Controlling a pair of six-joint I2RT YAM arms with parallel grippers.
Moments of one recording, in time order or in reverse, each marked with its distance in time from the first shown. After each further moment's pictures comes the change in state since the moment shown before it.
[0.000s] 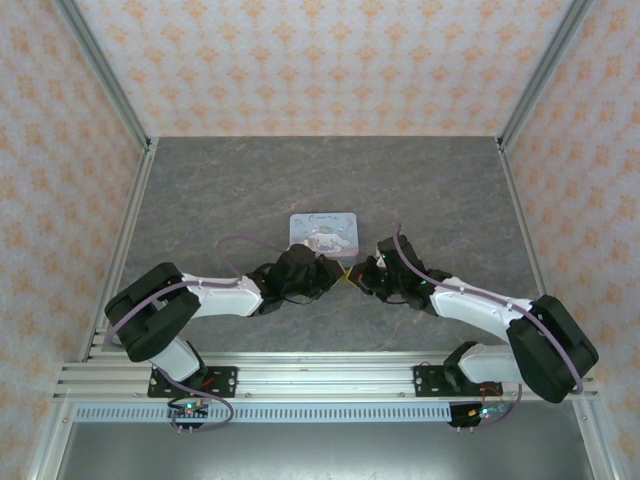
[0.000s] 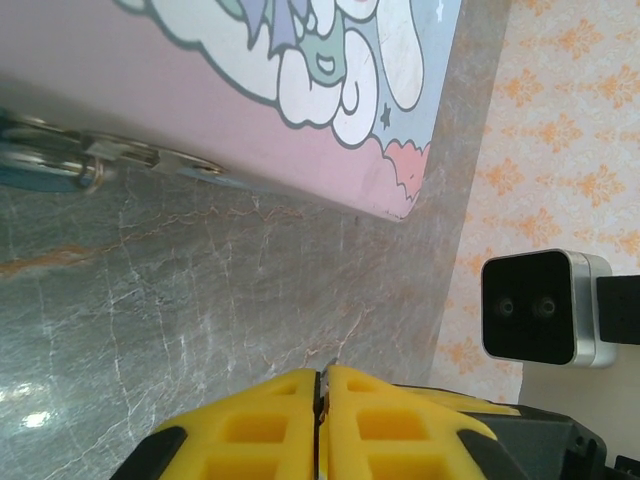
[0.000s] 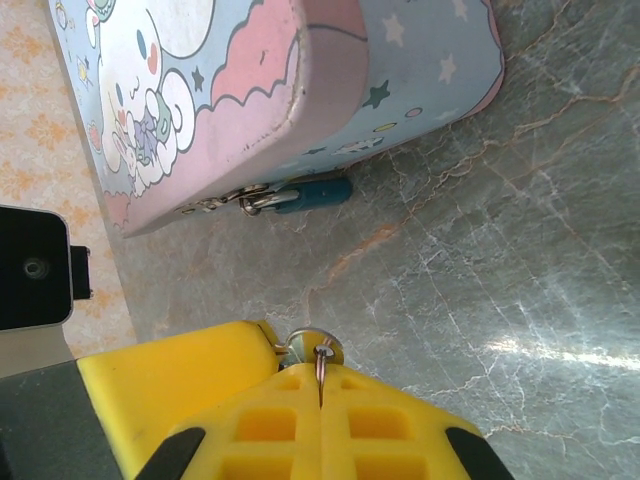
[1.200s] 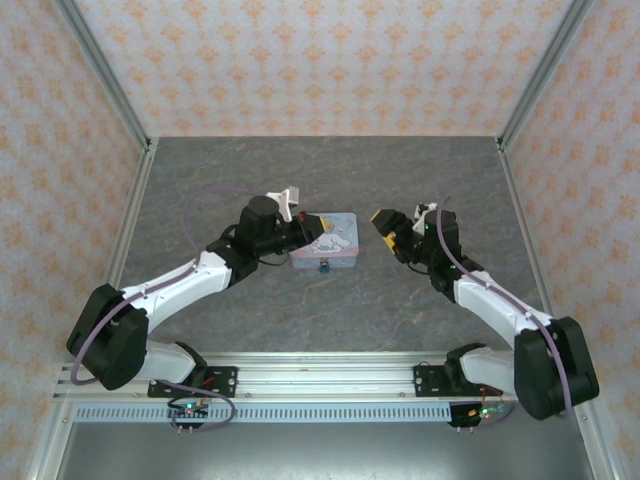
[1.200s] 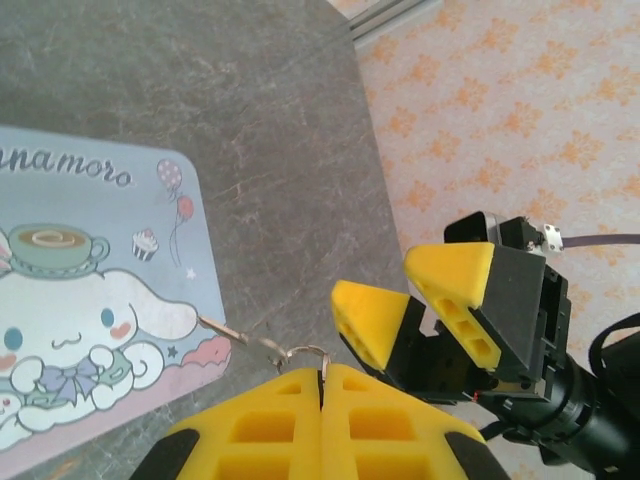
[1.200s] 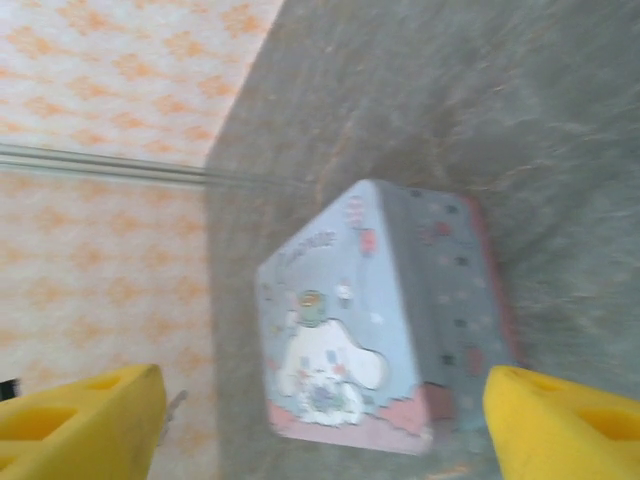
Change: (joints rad) left arm 0.267 -0.216 0.205 -0.275 0.225 0.500; right arm -0.335 -0.059 0.039 0.231 -0.081 -0.076
